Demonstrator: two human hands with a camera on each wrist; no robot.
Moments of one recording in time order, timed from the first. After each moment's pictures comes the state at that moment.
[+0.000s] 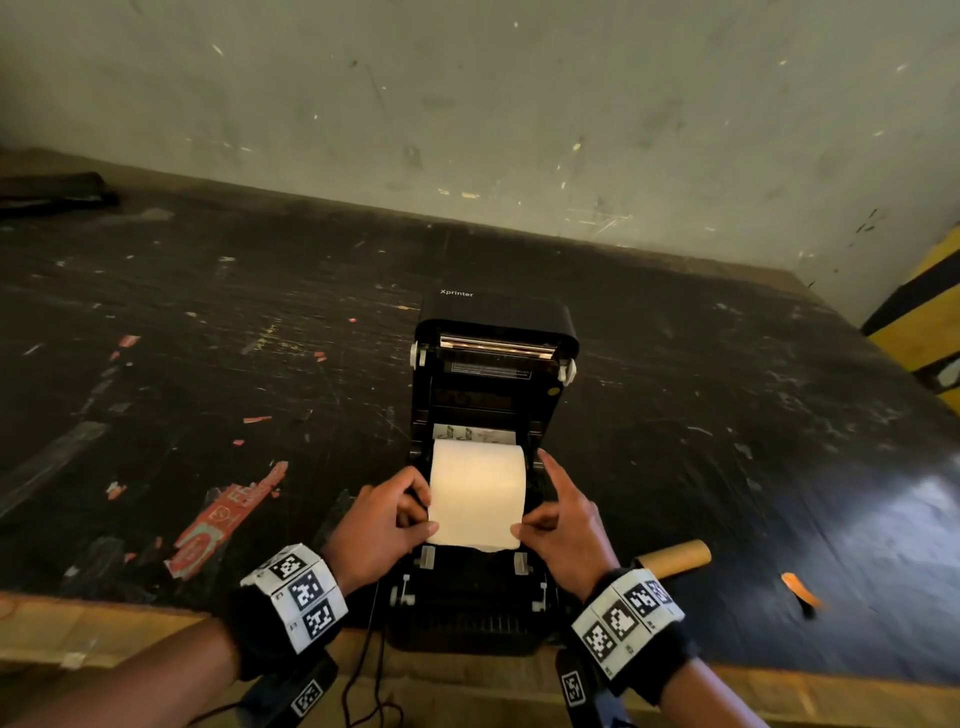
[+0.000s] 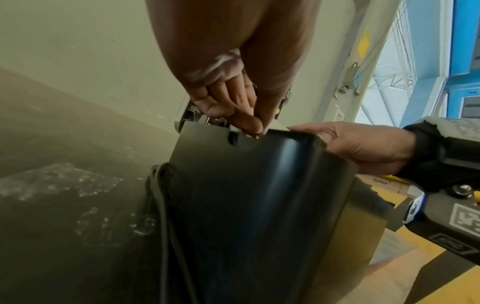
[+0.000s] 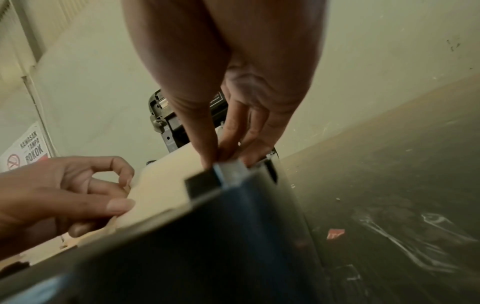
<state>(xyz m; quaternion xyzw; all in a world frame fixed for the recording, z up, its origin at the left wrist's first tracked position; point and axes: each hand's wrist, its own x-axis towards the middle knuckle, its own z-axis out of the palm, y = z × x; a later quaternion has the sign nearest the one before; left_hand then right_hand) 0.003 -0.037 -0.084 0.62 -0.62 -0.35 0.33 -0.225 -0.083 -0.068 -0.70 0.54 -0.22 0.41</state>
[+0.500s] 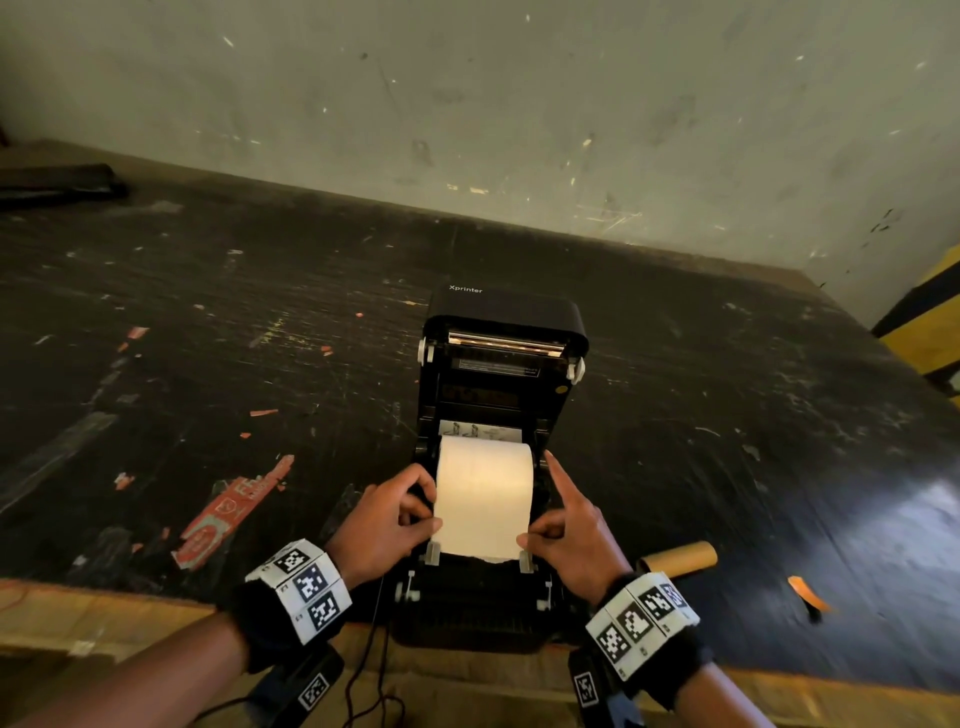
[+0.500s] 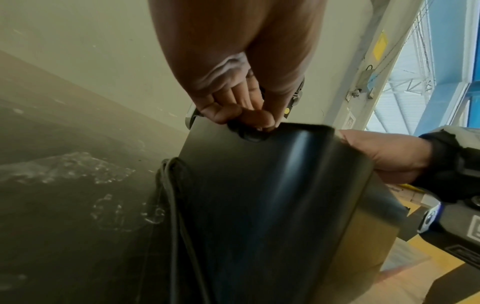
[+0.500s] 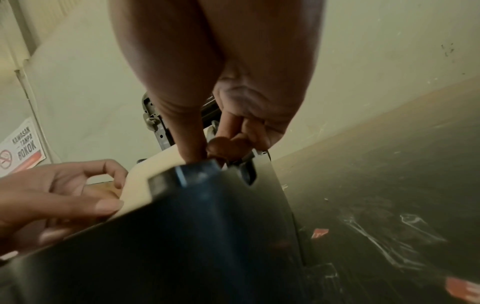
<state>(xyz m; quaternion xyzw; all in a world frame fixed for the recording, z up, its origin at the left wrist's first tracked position) 0.004 -0.036 -0.085 0.61 -0.62 -0.37 0.33 -0.231 -0.086 -0.074 -0.71 0.52 -0.17 0.43</state>
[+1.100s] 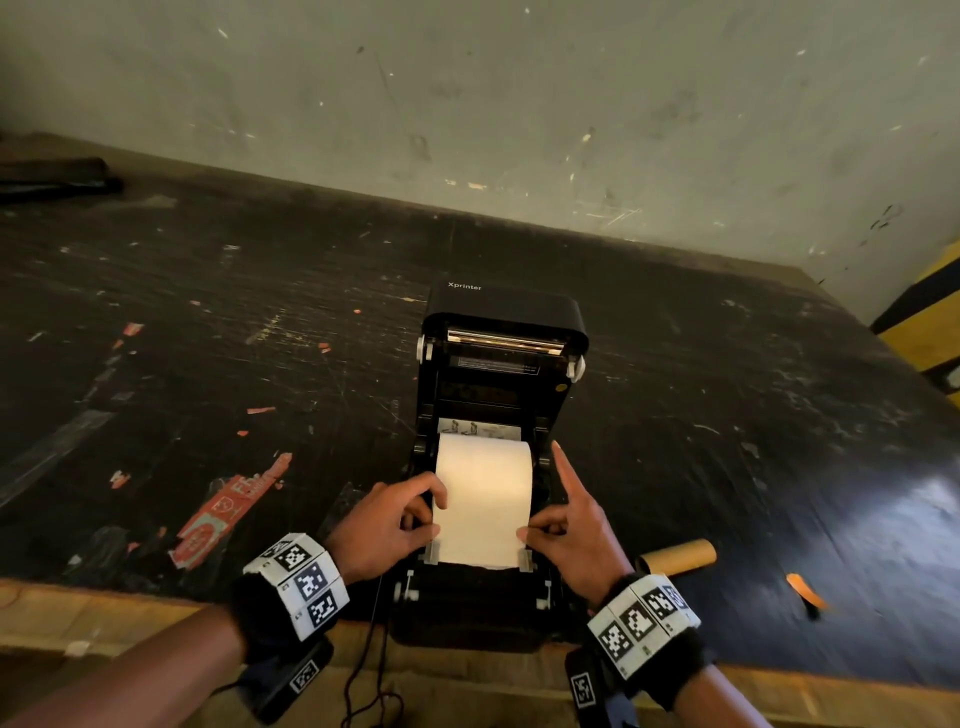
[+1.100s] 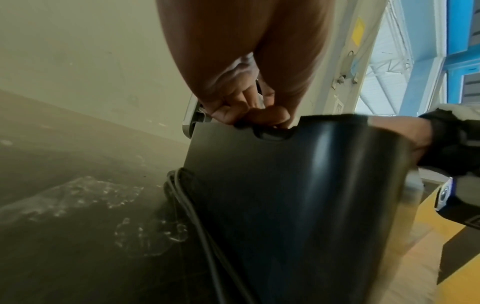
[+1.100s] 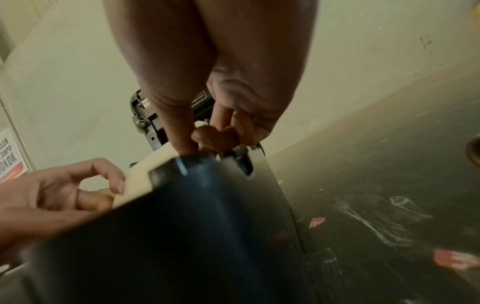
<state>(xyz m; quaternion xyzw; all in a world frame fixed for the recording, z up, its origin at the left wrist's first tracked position) 0.008 -0.041 -0.089 0.57 -0.68 -0.36 0.28 -0.232 -0.085 -0.074 -0.71 0.52 -0.20 0.43</state>
